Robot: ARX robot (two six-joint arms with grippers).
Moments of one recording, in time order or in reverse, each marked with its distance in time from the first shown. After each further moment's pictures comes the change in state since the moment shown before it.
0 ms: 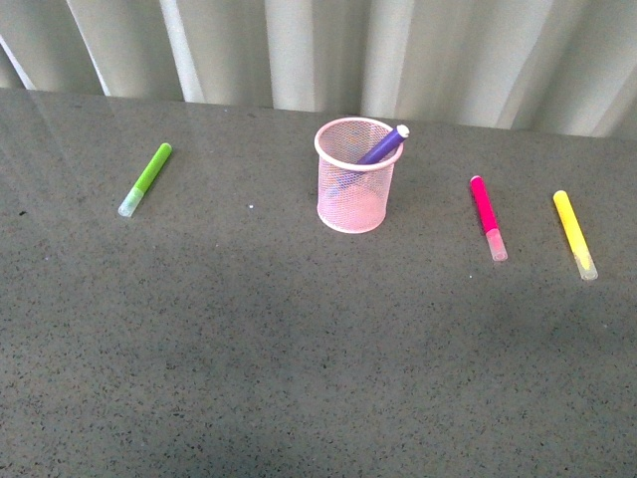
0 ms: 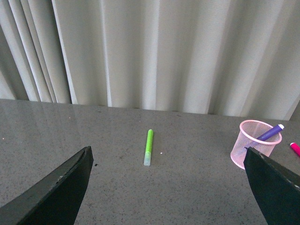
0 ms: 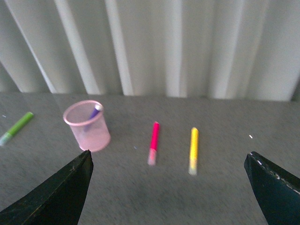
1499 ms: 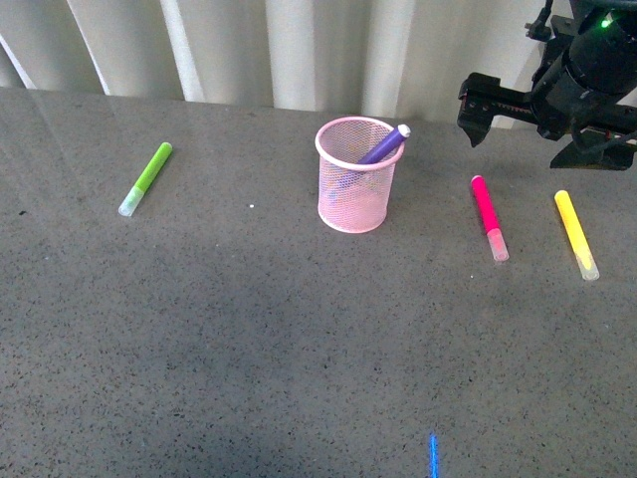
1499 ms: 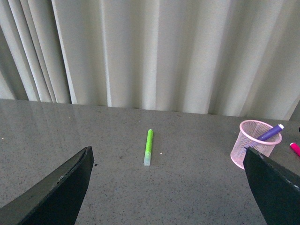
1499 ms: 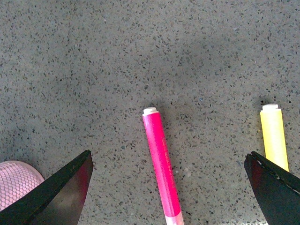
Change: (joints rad) left arm 0.000 0.000 0.000 0.000 0.000 0.000; right arm 0.080 2.135 1.460 -0.209 0.137 0.317
